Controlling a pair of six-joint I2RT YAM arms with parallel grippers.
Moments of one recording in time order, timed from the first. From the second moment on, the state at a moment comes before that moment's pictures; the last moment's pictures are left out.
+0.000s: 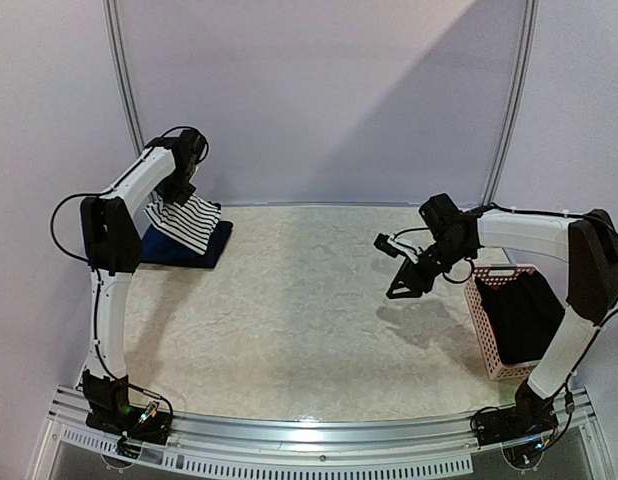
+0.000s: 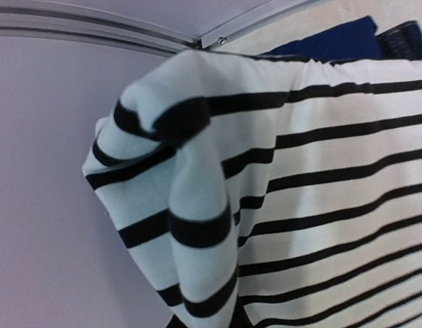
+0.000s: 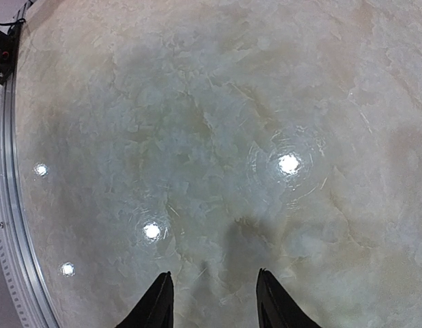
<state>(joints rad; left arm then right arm) -0.17 2.39 2.42 -1.18 -0.71 0.27 0.46 1.72 1.19 -0.64 -0.53 -0.45</state>
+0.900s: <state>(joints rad) -0.48 1.78 2.01 -0.88 -0.48 0.09 0.35 1.50 1.24 -0.67 -0.34 -0.43</state>
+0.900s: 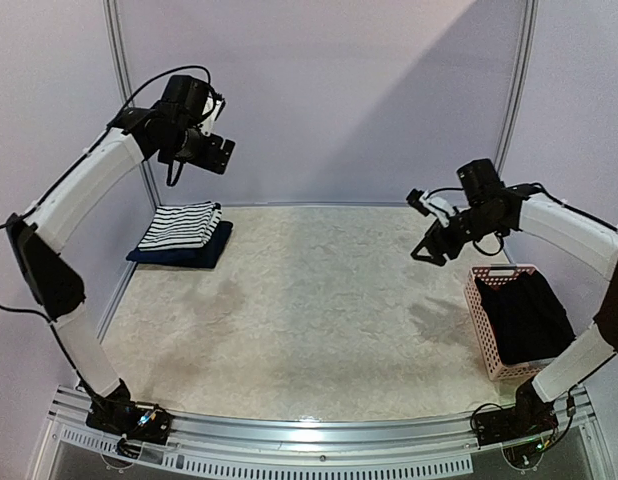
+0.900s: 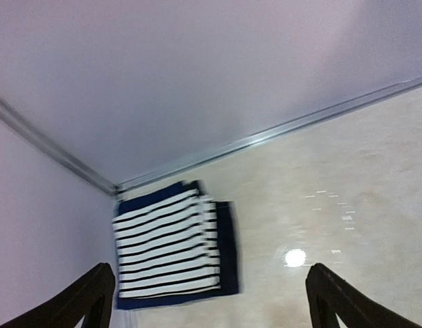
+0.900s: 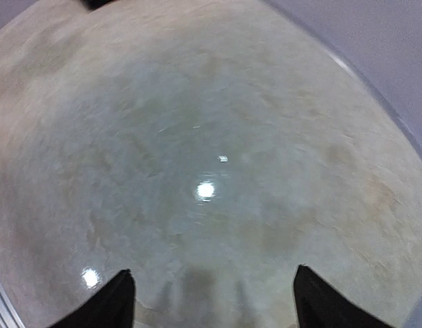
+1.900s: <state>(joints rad) -0.70 1.64 1.39 -0.53 -0.31 -0.12 0.06 1.28 1.06 -1.11 0.07 -0.38</state>
